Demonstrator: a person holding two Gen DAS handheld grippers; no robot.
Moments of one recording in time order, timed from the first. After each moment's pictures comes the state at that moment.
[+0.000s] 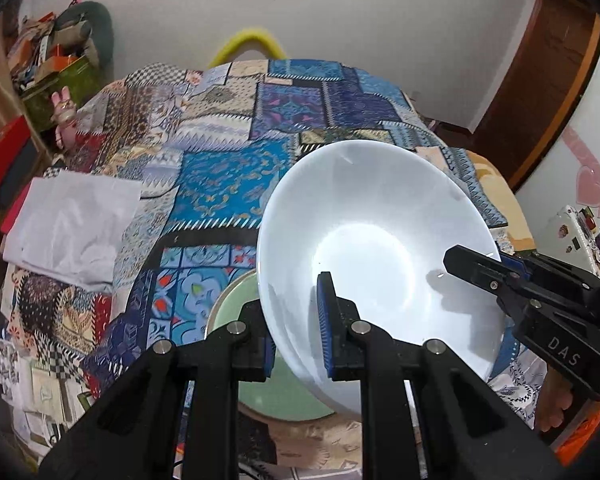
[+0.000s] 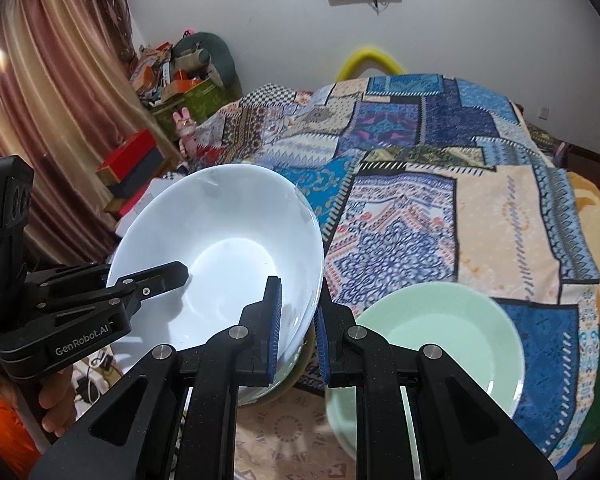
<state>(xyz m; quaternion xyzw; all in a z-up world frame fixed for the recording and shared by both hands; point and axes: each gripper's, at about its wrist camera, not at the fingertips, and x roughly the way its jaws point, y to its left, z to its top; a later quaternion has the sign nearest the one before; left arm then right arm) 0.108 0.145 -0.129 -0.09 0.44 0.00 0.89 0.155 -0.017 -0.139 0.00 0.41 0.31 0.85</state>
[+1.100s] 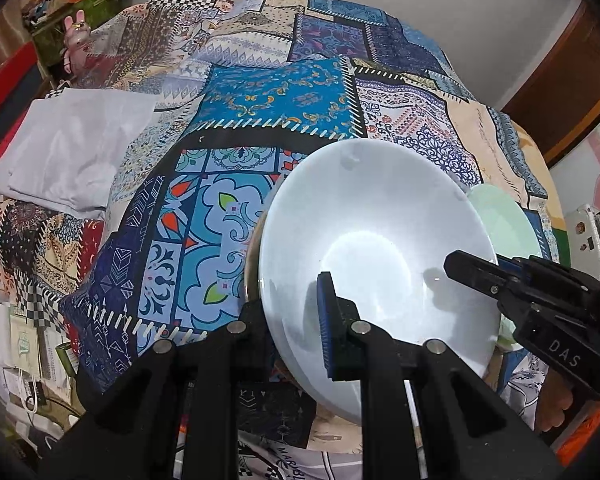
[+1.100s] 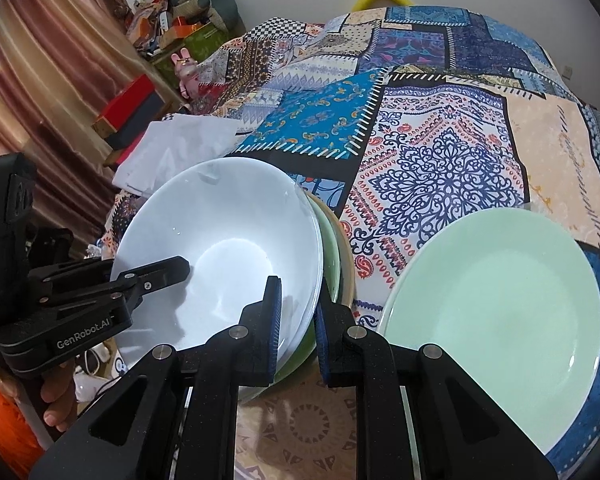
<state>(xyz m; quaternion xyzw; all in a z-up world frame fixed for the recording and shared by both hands) 0.100 0.189 -0.219 -0.13 0.52 0.02 0.84 0.150 0.017 -0.203 -0.02 0.50 0.33 0.80</state>
